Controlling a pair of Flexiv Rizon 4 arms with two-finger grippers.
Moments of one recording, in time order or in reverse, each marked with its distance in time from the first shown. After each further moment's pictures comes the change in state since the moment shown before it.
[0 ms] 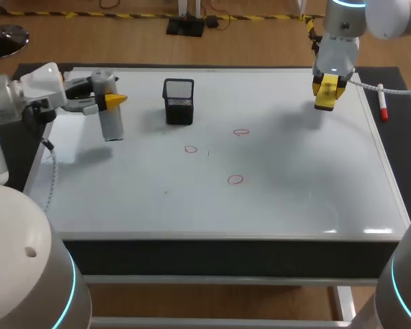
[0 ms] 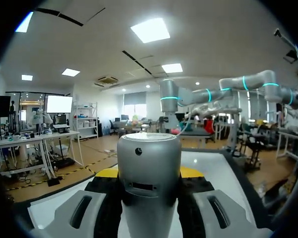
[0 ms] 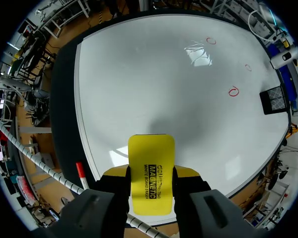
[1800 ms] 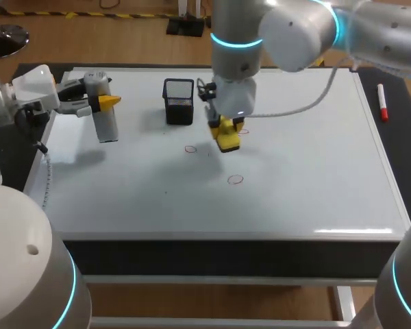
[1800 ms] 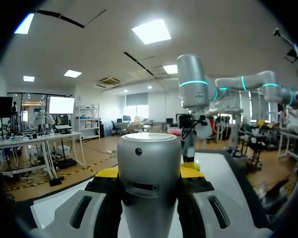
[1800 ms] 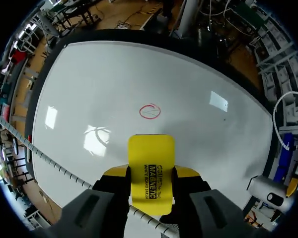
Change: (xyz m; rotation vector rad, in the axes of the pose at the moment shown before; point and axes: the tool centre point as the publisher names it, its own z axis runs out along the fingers) left arm 0.002 -0.003 -0.012 0.008 -0.015 0.003; right arm -0.219 0.236 -0.001 -0.005 -0.009 -0.629
